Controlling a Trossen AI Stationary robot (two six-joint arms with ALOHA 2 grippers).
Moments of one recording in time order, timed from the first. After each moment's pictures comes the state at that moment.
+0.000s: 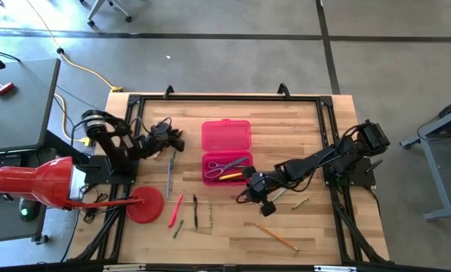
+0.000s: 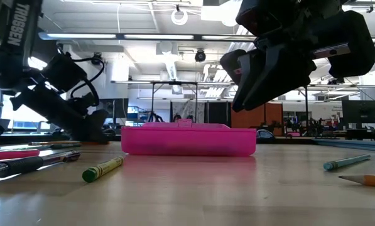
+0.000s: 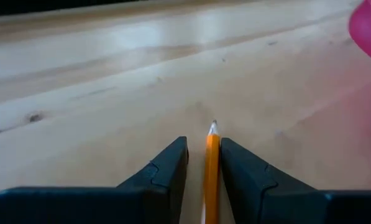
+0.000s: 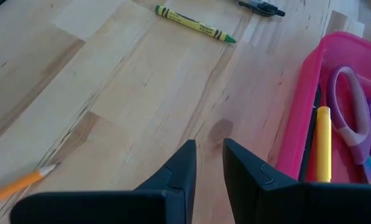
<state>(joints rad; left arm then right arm) 0.48 1.74 0.04 1.05 -0.40 -0.44 0.29 1.63 0.87 -0.03 -0.04 -0.20</state>
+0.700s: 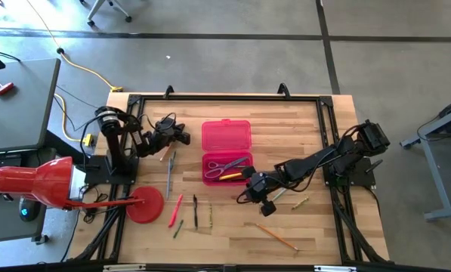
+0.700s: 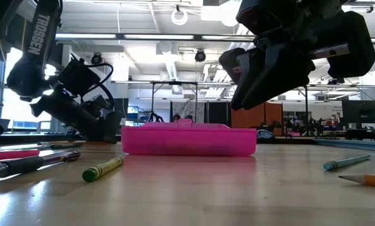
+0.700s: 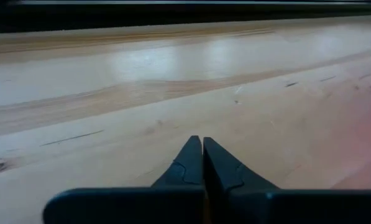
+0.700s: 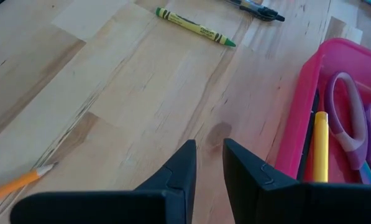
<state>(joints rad) 0.49 1.89 0.15 1.12 -0.41 -0.49 0.29 1.63 0.87 -0.02 -0.04 -0.23</state>
